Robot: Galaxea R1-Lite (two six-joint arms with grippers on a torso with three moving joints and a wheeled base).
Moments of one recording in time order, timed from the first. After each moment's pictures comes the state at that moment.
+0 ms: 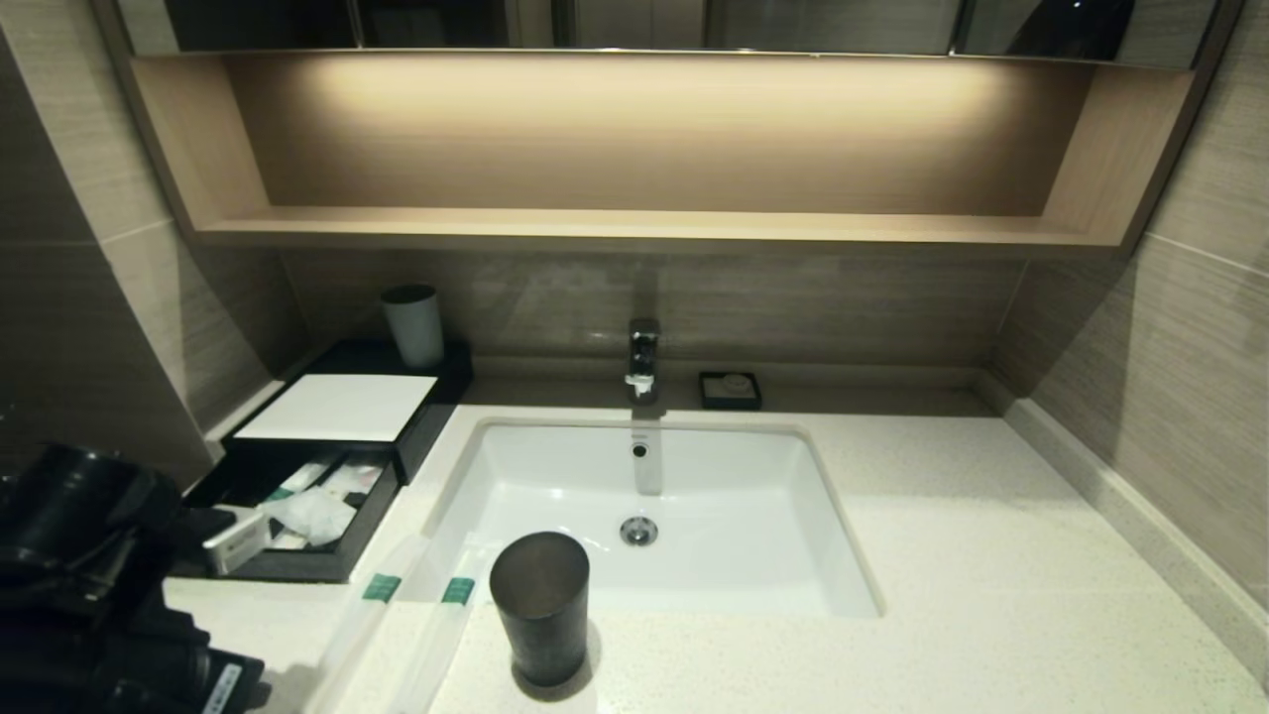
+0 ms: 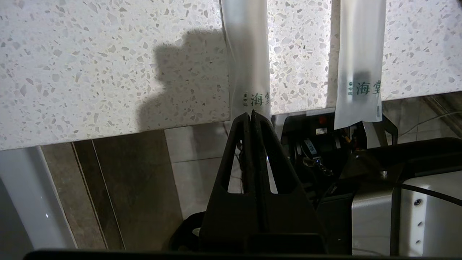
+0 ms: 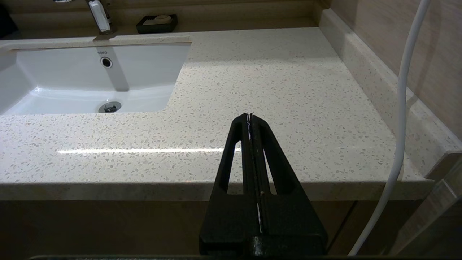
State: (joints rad) left arm -0.12 1.35 -0.63 0.39 -0.09 0.06; right arm 0.00 0.00 0.00 -0.01 0.00 0.05
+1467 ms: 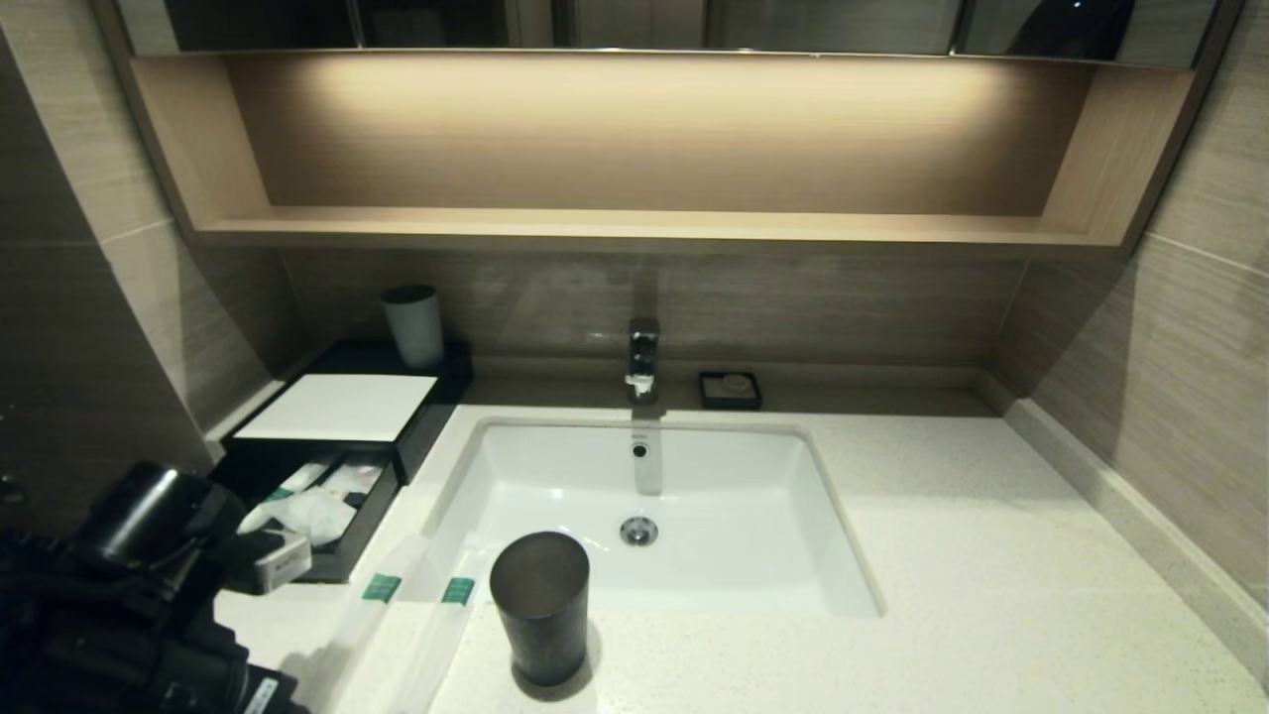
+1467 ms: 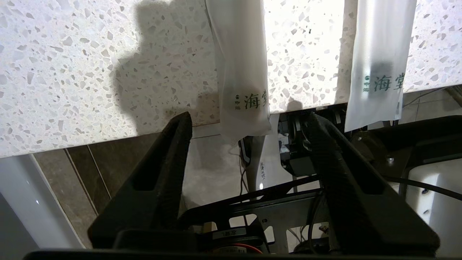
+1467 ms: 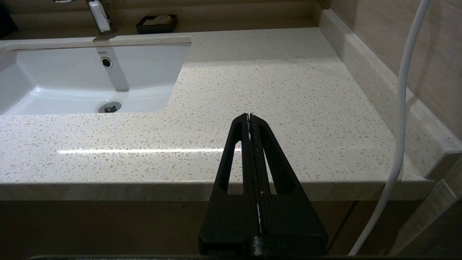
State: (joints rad) left arm -0.14 1.47 -0.62 0.38 -0.11 0.07; right arm 0.00 0.00 0.00 -0.01 0.00 0.05
